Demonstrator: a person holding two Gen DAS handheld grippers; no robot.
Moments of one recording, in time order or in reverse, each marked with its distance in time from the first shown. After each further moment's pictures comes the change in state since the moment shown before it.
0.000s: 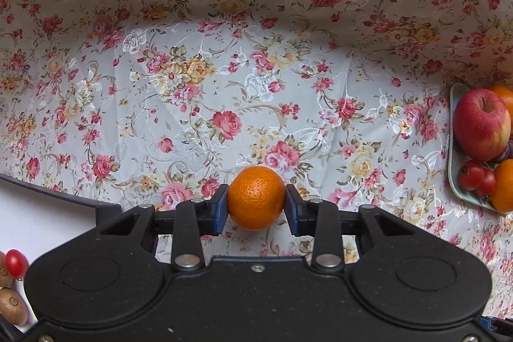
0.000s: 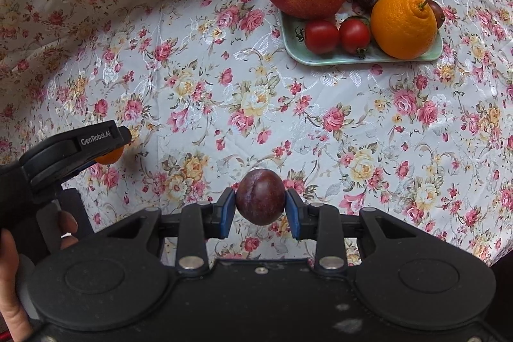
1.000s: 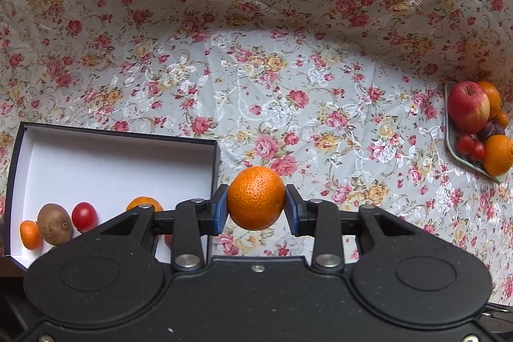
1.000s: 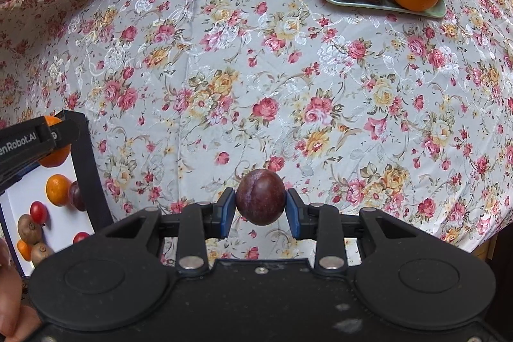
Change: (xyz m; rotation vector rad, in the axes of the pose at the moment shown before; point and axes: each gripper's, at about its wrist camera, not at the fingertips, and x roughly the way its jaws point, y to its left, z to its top) left arm -0.084 0.065 -0.059 -0.040 -0.089 0.037; right arm 0.002 0.024 -0.078 -0.077 -0.004 -0.025
